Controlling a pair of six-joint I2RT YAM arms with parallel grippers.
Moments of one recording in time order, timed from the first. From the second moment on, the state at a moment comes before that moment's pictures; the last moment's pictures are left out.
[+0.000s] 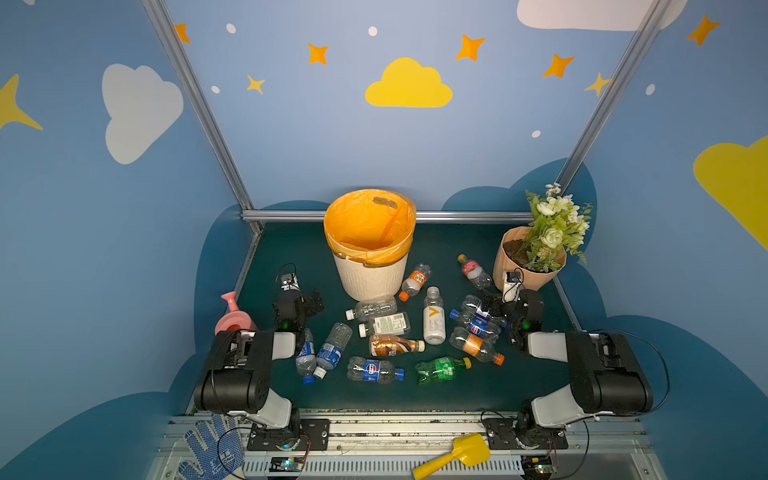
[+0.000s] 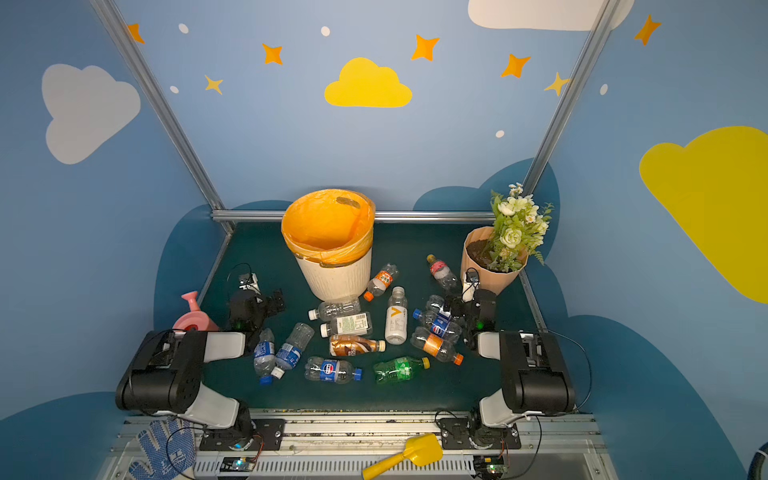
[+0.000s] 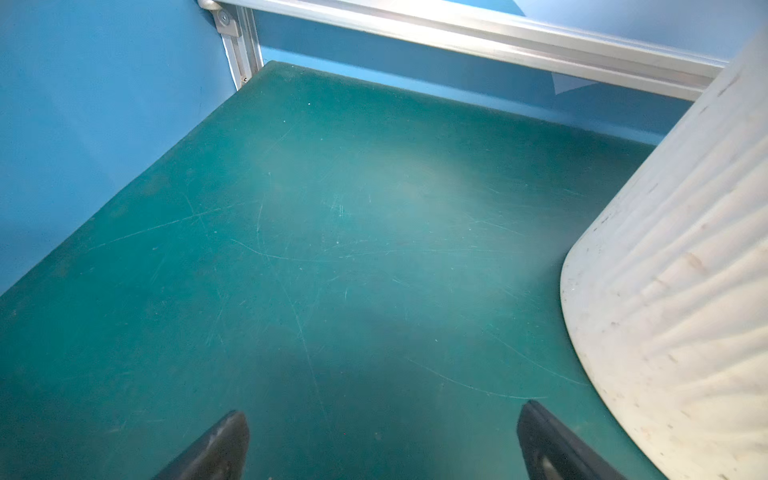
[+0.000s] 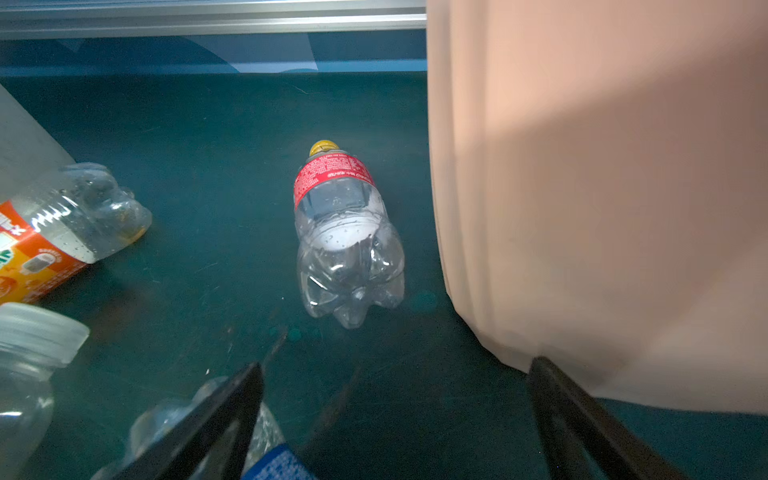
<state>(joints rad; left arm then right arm) 0.01 1.53 0.40 0.66 -0.15 -0.21 0.03 1.52 0.40 0.69 -0.10 -0.02</state>
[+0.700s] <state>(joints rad) 0.01 1.53 0.40 0.66 -0.15 -0.21 0.03 1.52 0.40 0.69 -0.10 -0.02</state>
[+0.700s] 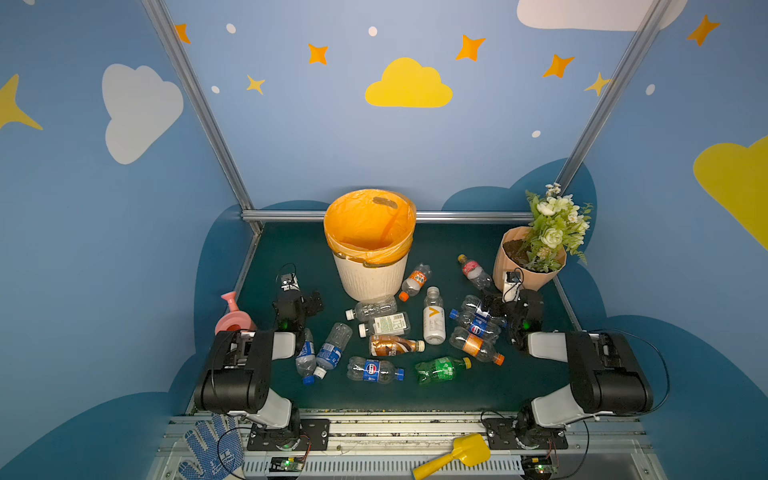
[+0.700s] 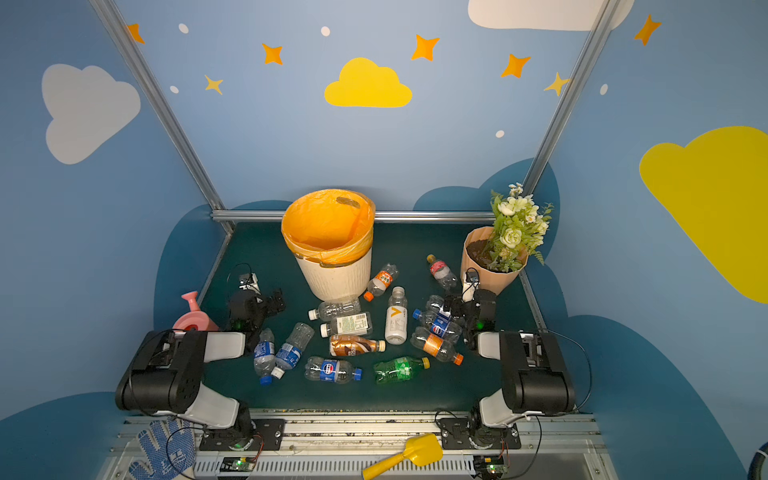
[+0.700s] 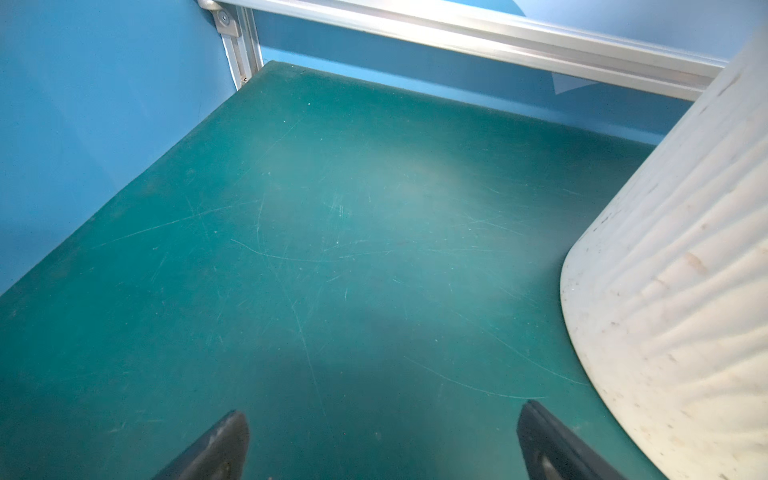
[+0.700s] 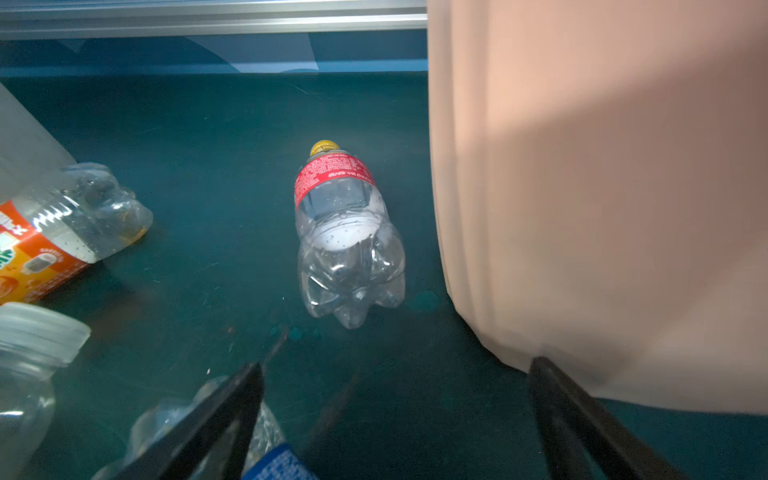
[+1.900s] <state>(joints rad) 0.01 0.97 0.64 -0.06 -0.27 -0.42 0.09 1.56 1.16 -0.26 -0.24 0.02</state>
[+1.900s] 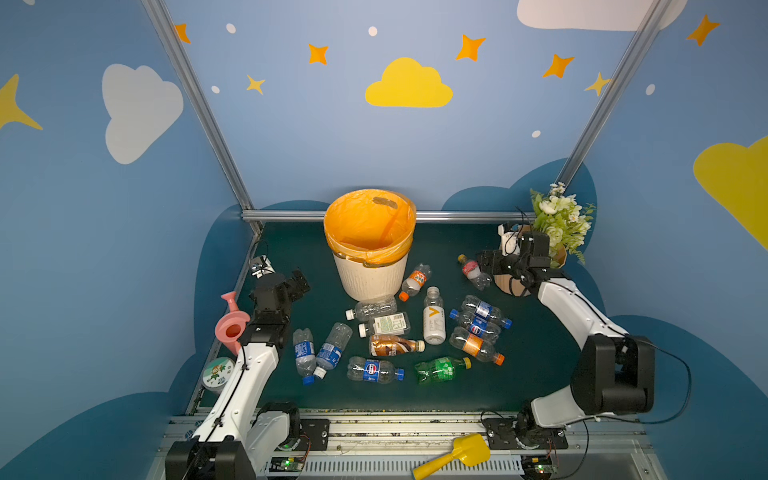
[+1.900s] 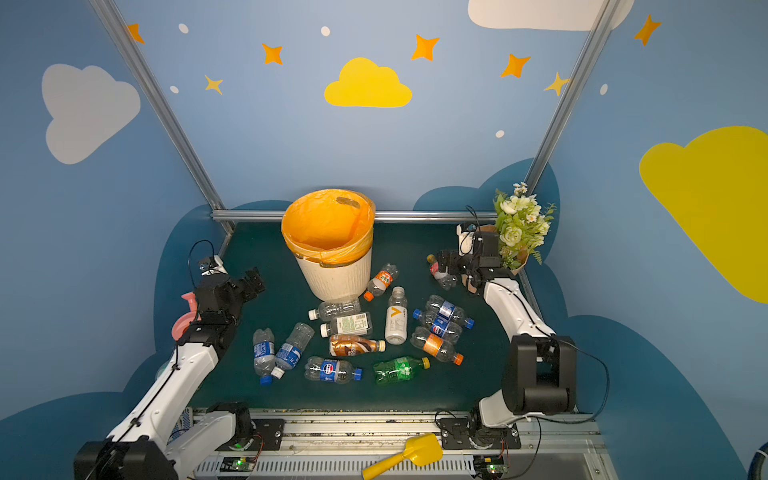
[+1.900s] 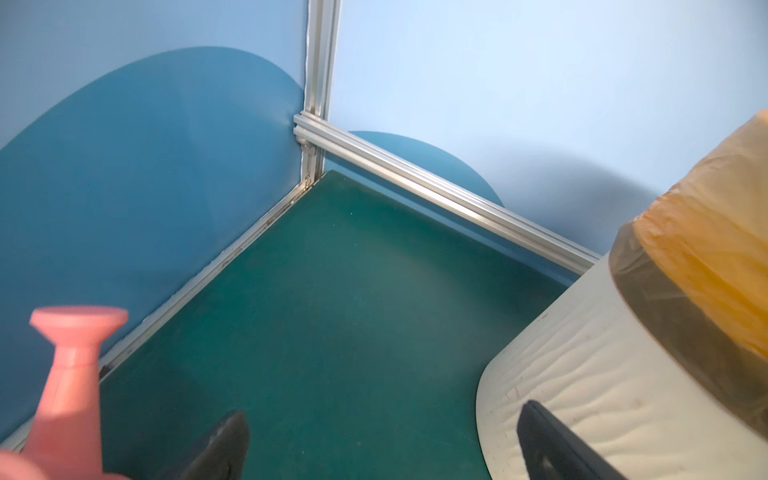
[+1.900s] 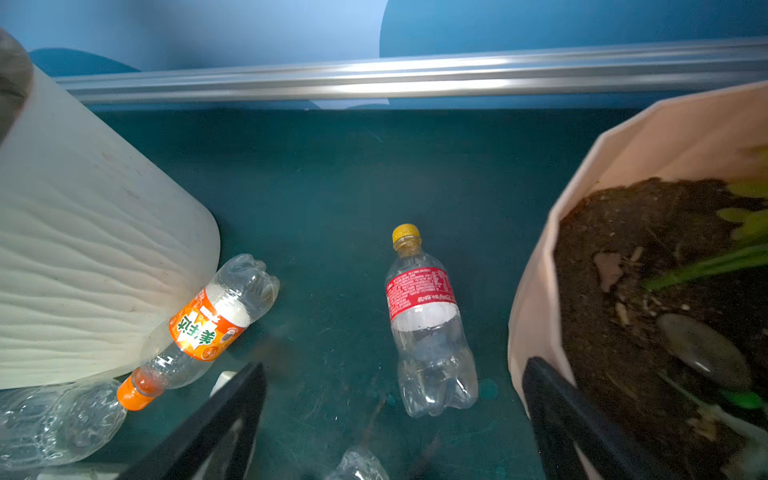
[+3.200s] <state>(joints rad) 0.01 0.91 0.64 -0.25 -0.35 -0.51 0.20 2.22 1.75 -0.81 -0.06 0.07</state>
